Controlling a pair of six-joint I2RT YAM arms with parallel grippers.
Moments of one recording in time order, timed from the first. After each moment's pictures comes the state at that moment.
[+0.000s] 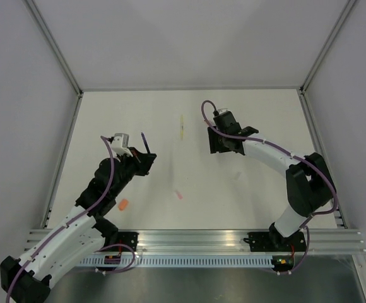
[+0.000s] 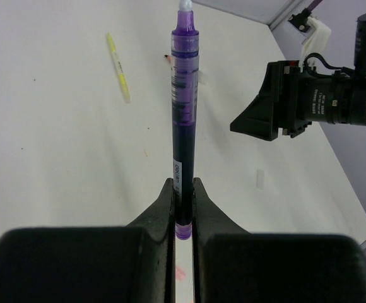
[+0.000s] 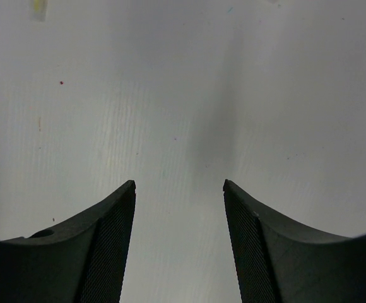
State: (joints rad) left arm -0.58 0.65 0.49 0.00 -0.08 -0.55; right arm 0.52 1.66 1.17 -0.41 0.12 0.31
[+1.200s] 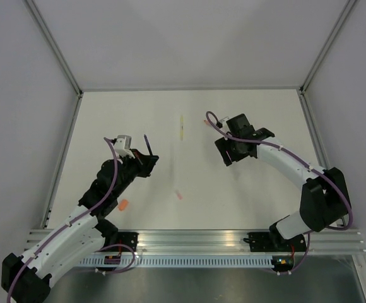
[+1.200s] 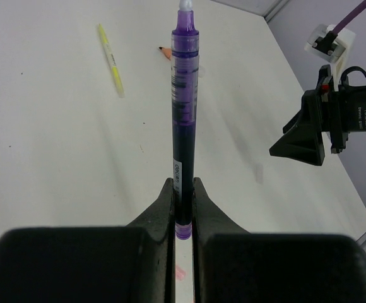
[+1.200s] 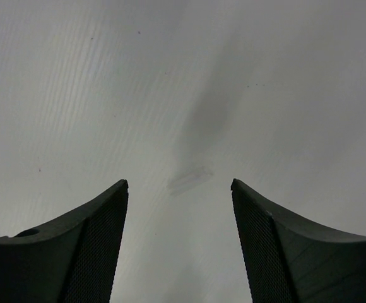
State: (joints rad) left arm -0.58 0.67 0.45 0.06 -0.06 -0.55; right arm 0.47 1.50 1.10 -0.66 0.05 0.03
